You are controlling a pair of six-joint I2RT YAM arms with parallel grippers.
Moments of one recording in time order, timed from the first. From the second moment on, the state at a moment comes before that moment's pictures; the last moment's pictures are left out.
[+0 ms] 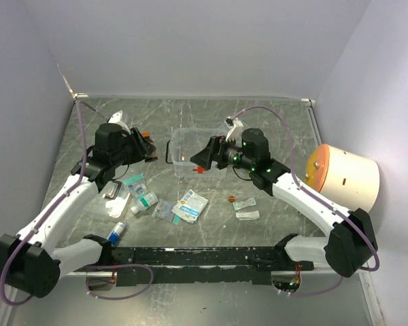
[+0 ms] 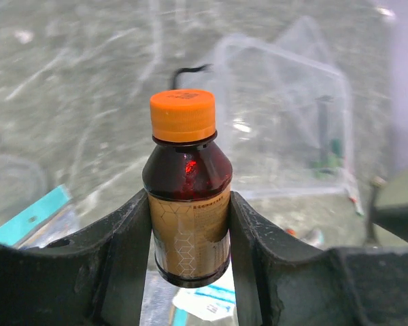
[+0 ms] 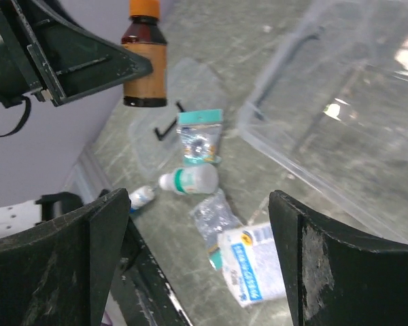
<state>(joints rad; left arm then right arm) -0.35 1.13 0.89 -0.32 0.00 -0.64 0.59 1.23 0.88 0.03 -0.37 0.55</state>
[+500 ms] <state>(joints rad) -0.35 0.98 0.94 -0.11 0.59 -0.59 0.68 1.30 0.87 0.51 -0.58 0.72</state>
